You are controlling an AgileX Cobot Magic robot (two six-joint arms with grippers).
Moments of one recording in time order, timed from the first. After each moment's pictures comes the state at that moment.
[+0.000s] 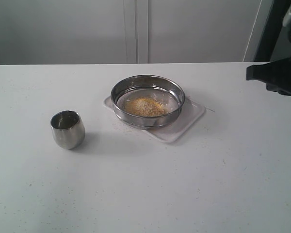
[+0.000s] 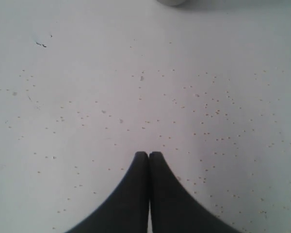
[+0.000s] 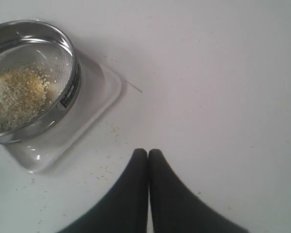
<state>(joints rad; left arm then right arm) -0.23 0.57 -0.45 -0.10 0.85 0.00 0.12 1.28 -0.91 0.03 0.47 0.12</state>
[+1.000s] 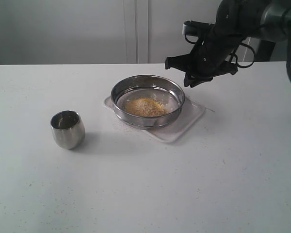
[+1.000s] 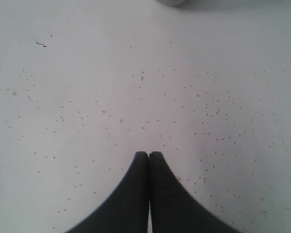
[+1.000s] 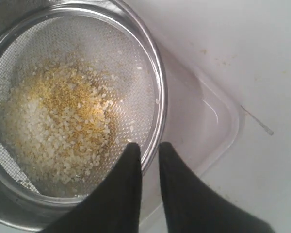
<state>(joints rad) -0.23 0.57 -0.45 -0.10 0.85 0.00 0.28 2.08 -1.72 0.15 0.80 0.12</state>
